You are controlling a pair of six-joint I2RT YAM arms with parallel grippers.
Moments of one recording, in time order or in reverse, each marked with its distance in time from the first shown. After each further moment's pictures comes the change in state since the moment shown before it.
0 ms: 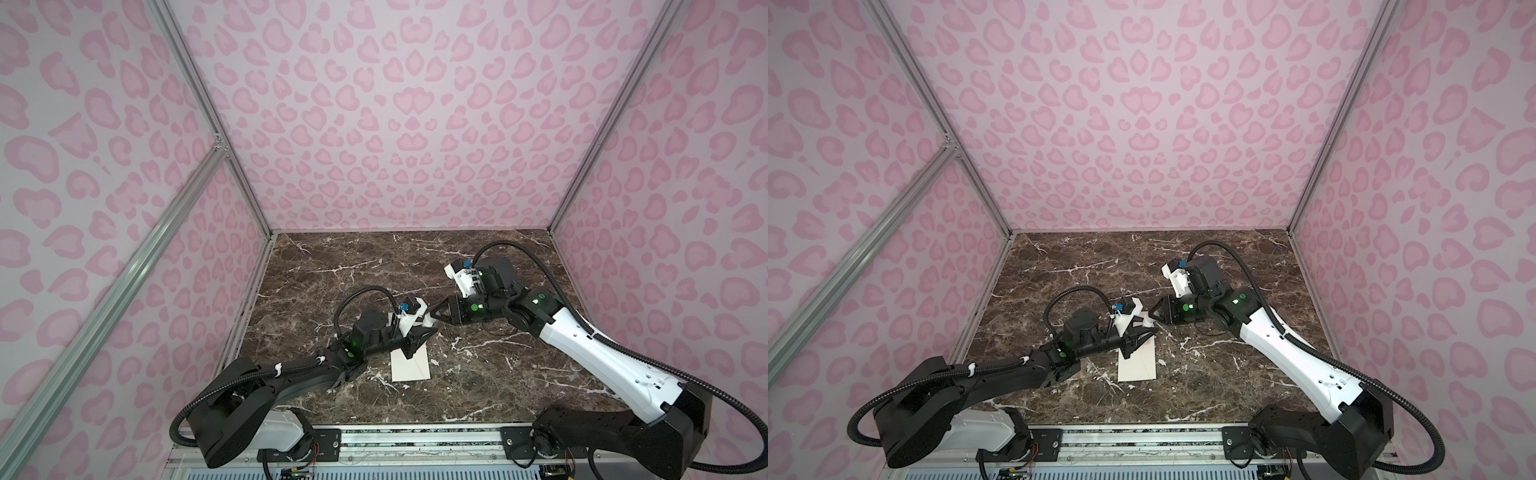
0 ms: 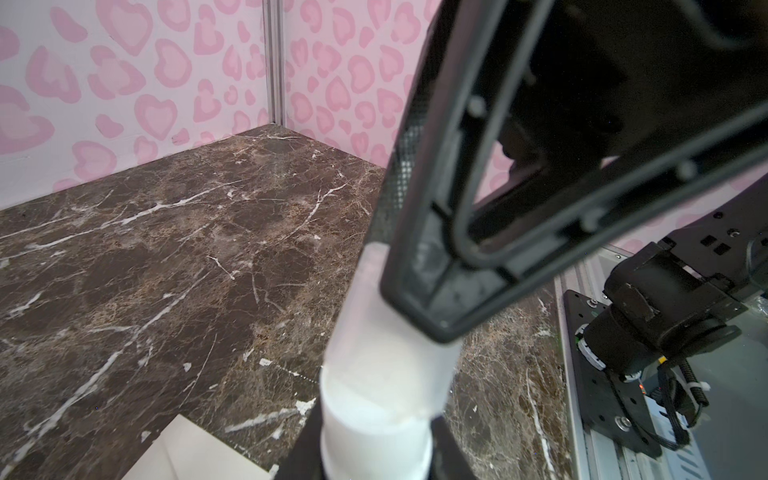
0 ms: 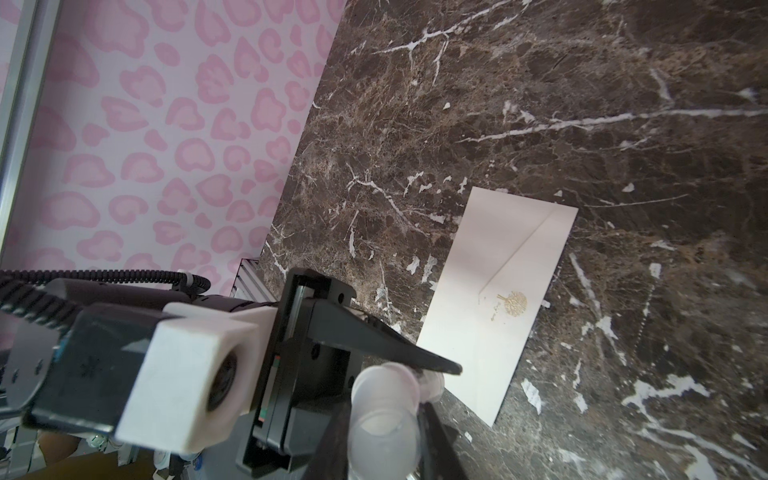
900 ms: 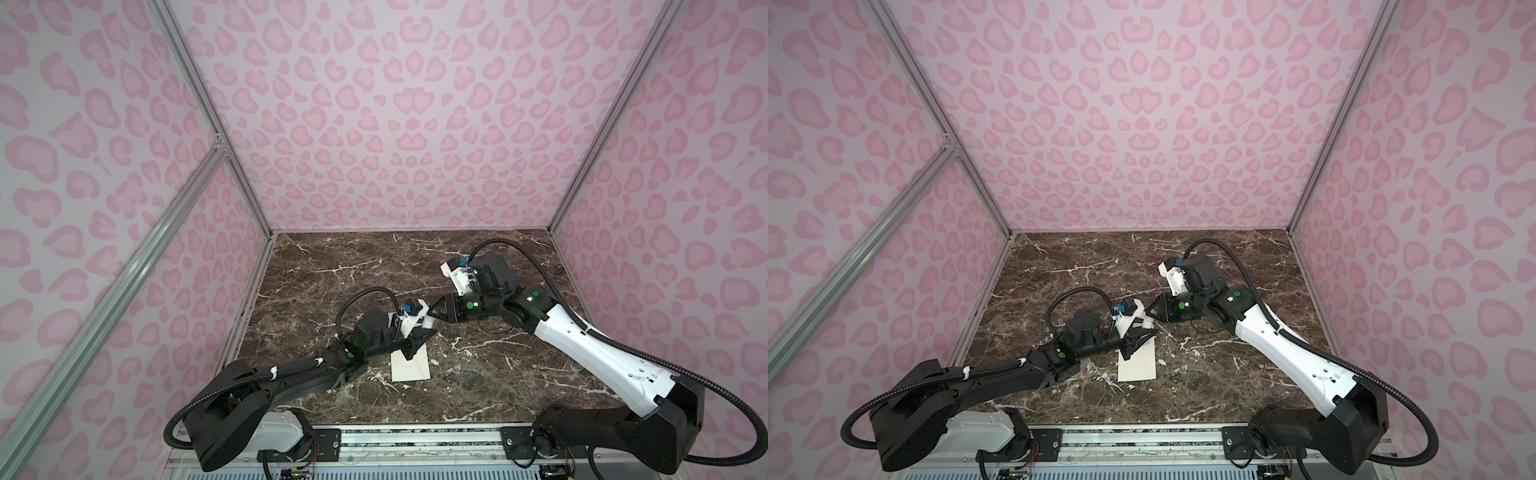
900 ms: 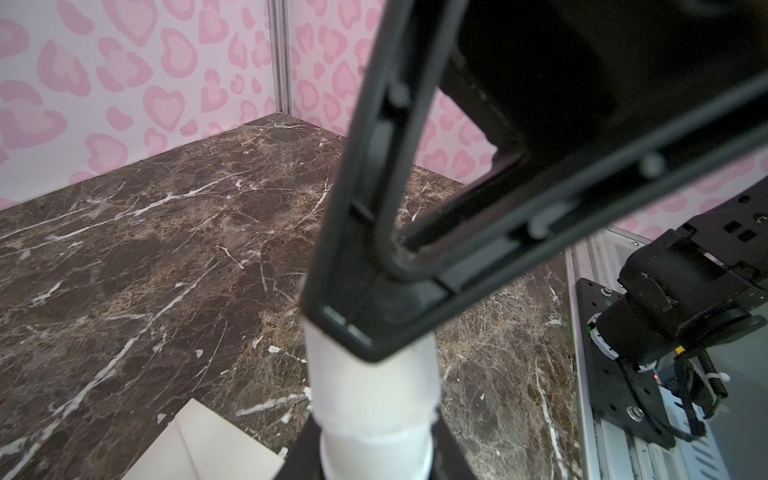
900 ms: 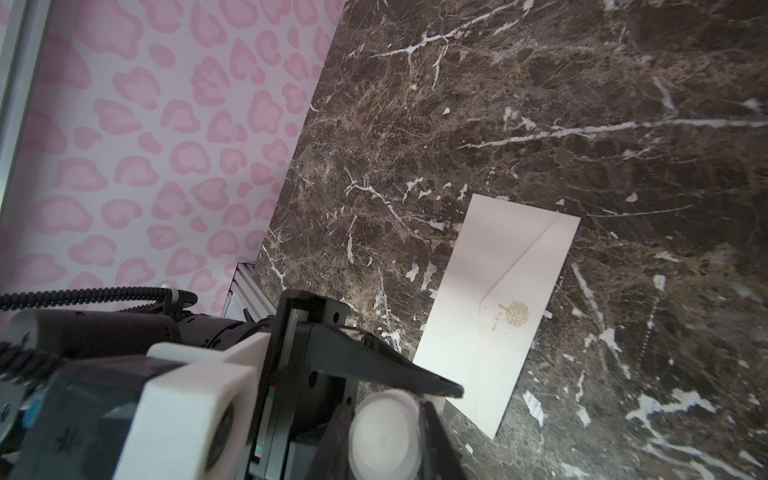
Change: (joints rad) left arm -0.016 -0.022 0.016 -0.075 -0.039 0.027; right arm 0.028 0.040 0.026 0.019 0.025 0.011
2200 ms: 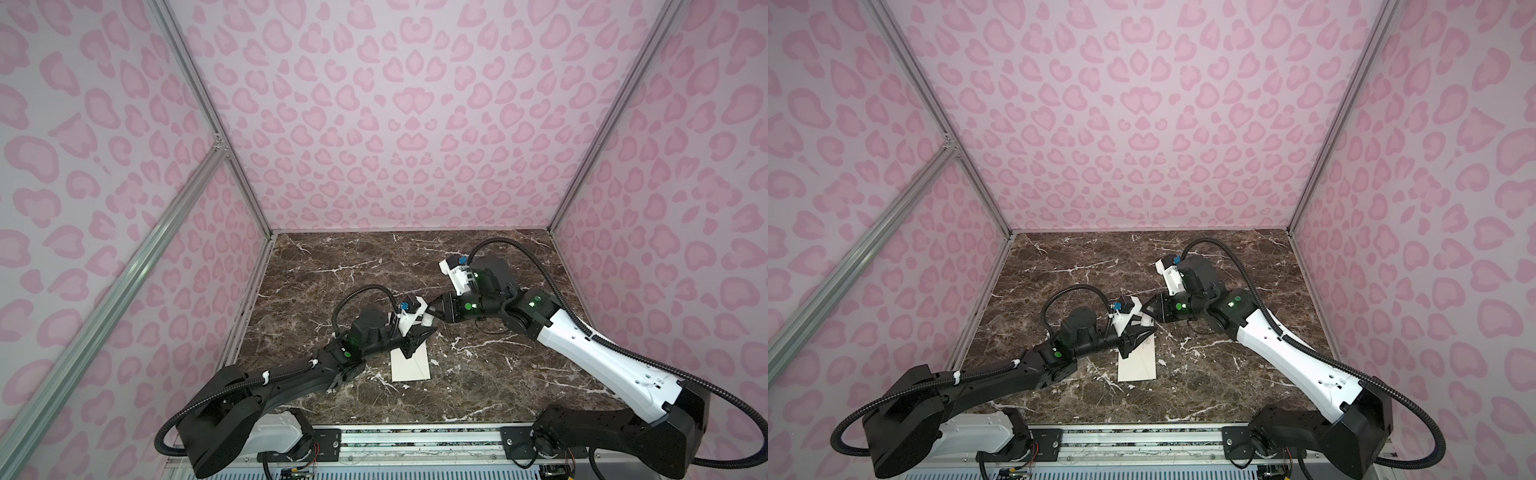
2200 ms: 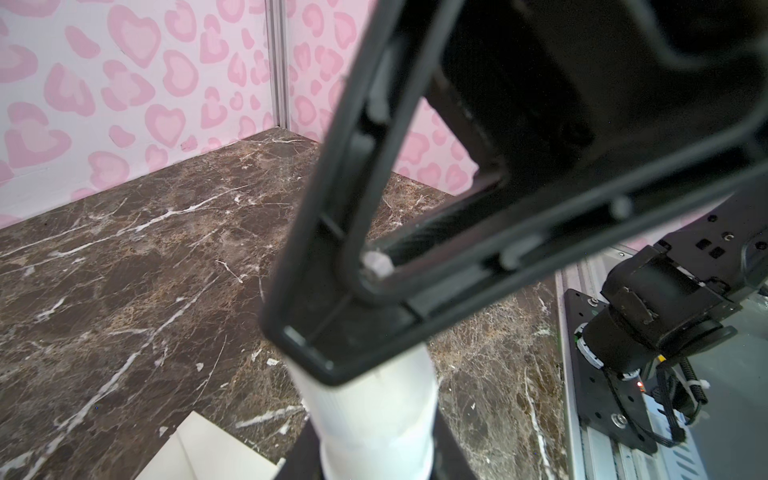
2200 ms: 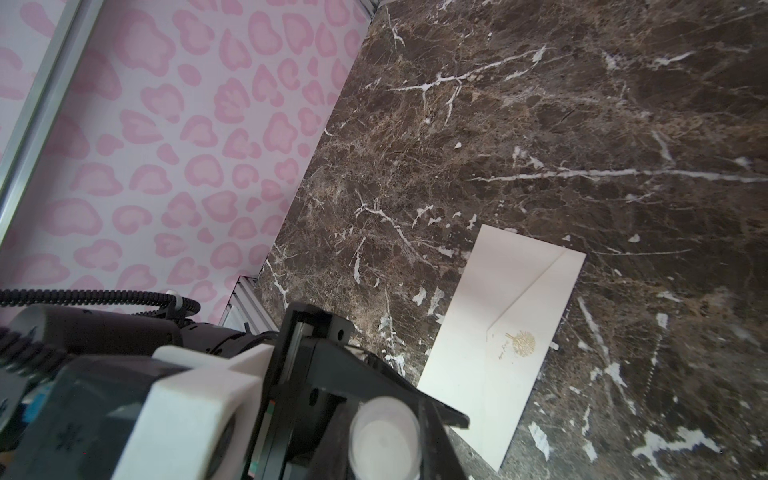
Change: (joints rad) left arm 0.017 -0.041 0.014 -0.028 0.009 -0.013; right arm 0.045 -0.038 -0.014 0.060 0.063 0.003
